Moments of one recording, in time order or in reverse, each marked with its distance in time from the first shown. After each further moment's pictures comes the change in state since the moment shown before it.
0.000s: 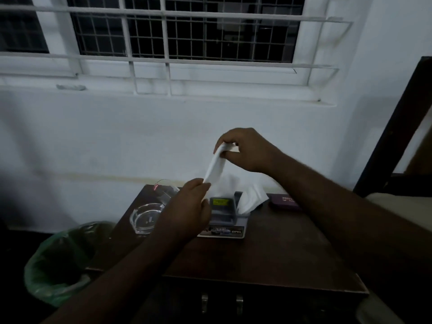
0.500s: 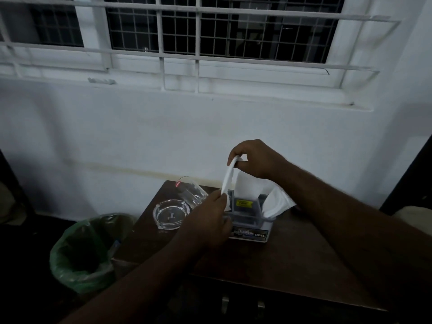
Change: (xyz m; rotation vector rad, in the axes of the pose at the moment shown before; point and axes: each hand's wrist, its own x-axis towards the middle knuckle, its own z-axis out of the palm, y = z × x) left_hand -0.018 -0.027 0.016 -0.050 -0.221 -0.063; right_hand 0.030 0.014 0.053 -0.036 -0.099 0.051
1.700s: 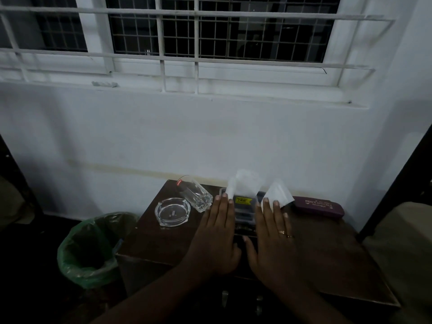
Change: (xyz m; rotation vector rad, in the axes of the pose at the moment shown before) left_hand -0.035 0.015 0.042 0.351 -0.052 0.036; right_hand -0.179 -0.023 0.126 -0.429 0.299 0.321
